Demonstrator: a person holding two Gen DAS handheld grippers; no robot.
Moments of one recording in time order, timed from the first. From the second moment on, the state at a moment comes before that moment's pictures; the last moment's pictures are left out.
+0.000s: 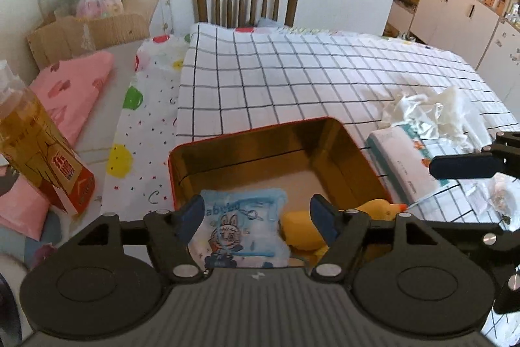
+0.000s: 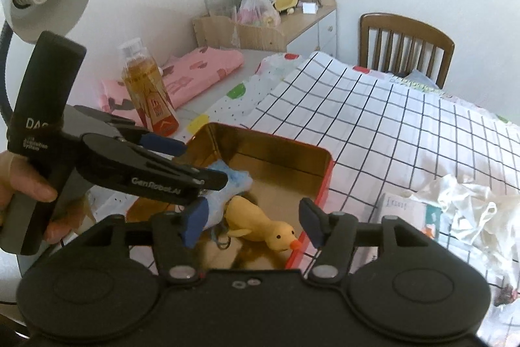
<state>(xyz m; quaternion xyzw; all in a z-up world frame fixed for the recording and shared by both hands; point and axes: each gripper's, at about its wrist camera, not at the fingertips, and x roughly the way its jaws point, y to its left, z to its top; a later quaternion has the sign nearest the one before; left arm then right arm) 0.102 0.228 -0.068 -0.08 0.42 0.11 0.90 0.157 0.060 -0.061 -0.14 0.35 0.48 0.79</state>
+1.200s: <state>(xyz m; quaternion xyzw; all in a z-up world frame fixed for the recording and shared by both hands) 0.153 0.047 -0.010 -0.06 0.34 0.02 0.94 0.220 -0.152 -0.032 -0.03 0.32 0.41 0.86</state>
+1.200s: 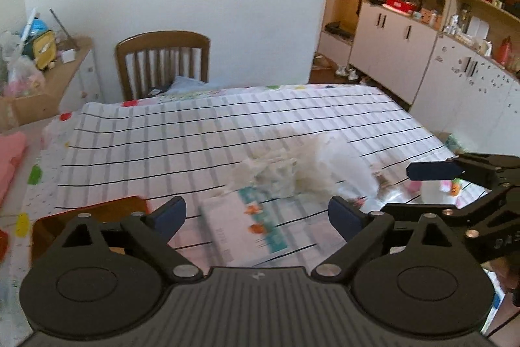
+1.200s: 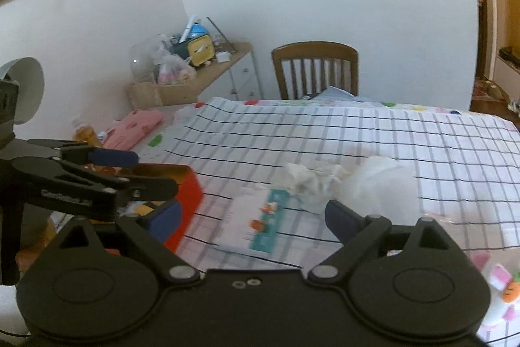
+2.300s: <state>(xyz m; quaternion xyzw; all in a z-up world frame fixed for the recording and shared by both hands) 0.305 0.019 -0.085 -0.07 0.38 0.07 0.92 0.354 -0.197 -0.091 -0.08 0.38 0.36 0.85</state>
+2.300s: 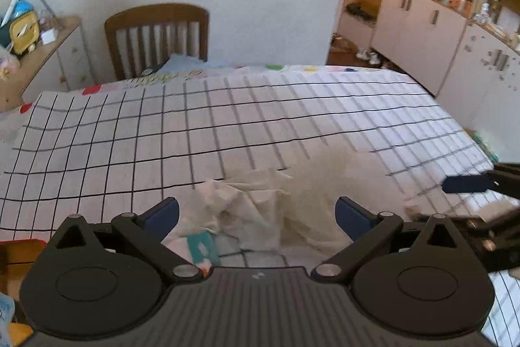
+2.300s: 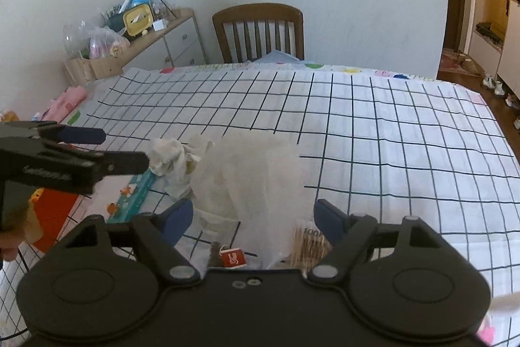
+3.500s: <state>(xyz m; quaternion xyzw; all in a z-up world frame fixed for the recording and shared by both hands) 0.380 0.044 -0.150 -0.09 0.45 0.04 0.89 0.379 -0.156 -0.129 -0.13 0.41 0.34 0.84</state>
